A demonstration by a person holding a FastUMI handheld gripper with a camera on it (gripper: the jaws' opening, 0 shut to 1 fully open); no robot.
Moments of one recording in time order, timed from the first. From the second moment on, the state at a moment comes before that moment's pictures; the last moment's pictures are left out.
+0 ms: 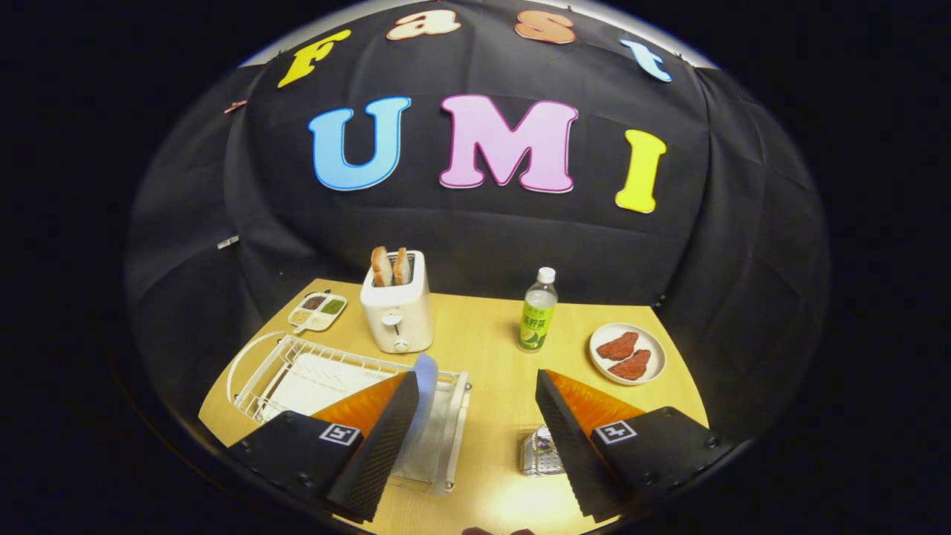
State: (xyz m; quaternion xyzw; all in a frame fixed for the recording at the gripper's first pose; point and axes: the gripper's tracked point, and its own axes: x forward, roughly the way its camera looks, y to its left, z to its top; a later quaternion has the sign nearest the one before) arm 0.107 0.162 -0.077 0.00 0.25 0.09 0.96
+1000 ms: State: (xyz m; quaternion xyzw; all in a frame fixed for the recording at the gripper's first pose) arm 0.128 0.212 -0.158 0.04 0.36 0.04 0.93
